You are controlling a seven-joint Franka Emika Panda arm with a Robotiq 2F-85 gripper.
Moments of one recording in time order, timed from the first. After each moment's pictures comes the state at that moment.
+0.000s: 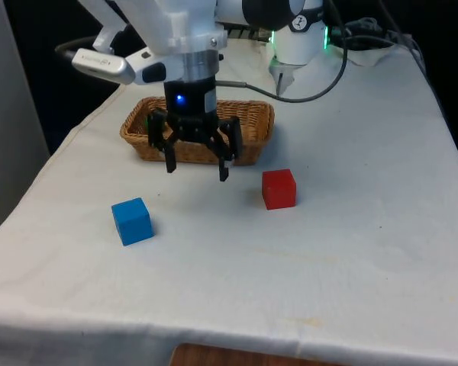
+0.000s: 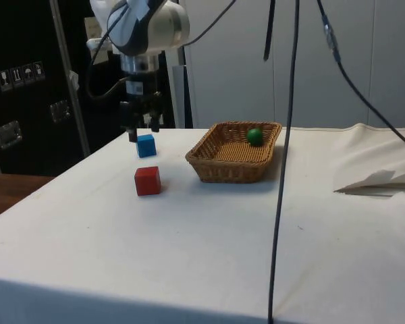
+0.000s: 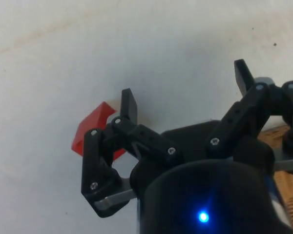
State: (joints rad) arm 0.11 0.73 -0.38 -1.58 0.37 2.34 -0.24
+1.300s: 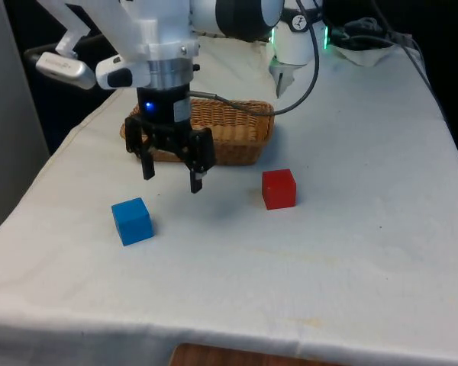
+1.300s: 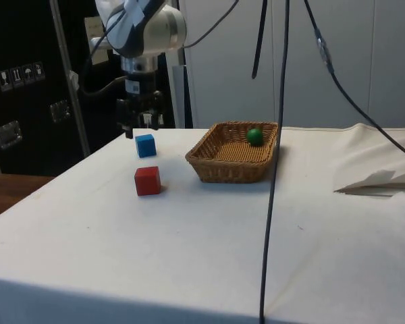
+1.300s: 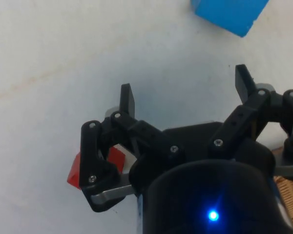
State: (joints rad) arm 0.08 0.83 -0.41 -1.45 0.43 2.32 -0.13
